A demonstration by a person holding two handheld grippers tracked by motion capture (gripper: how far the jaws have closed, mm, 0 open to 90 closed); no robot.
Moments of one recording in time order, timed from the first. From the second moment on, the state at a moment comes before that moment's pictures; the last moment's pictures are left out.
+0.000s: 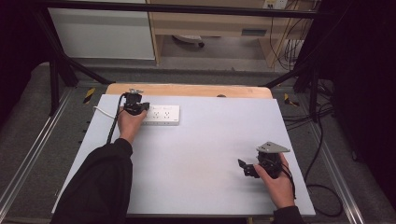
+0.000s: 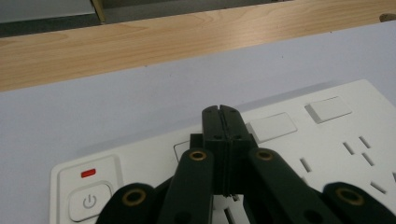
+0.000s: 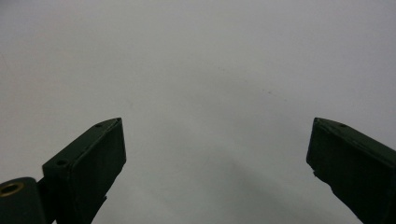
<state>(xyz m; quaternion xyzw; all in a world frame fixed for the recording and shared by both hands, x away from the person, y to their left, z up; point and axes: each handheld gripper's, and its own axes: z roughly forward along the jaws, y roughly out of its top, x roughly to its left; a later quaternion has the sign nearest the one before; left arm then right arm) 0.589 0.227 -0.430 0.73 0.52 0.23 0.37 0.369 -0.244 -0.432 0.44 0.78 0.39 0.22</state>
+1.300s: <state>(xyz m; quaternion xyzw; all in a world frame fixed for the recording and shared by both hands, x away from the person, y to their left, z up) 0.579 0.229 -0.415 0.72 0.52 0.24 0.40 0.370 -0.244 -0.432 0.44 0.78 0.39 0.23</state>
